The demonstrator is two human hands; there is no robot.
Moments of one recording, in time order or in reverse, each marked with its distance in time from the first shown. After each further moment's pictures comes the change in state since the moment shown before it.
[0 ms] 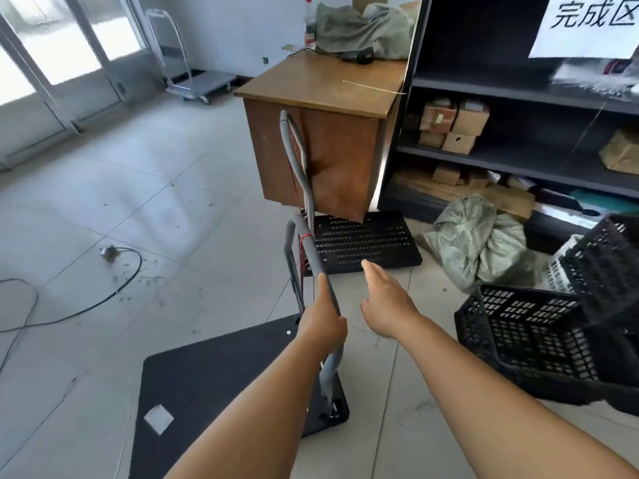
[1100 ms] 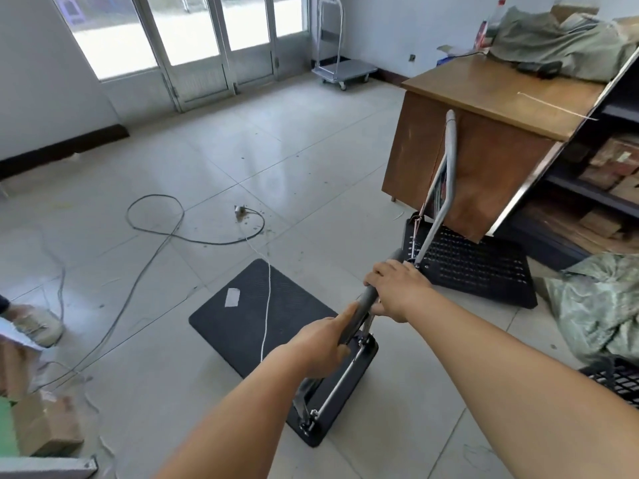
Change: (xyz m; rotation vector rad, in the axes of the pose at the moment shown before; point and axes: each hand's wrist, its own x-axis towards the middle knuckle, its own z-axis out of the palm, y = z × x) left_hand -0.119 -0.224 -0.124 0.184 -0.054 0.065; right_hand -0.016 -0.208 0.116 -0.782 -0.247 -0.554
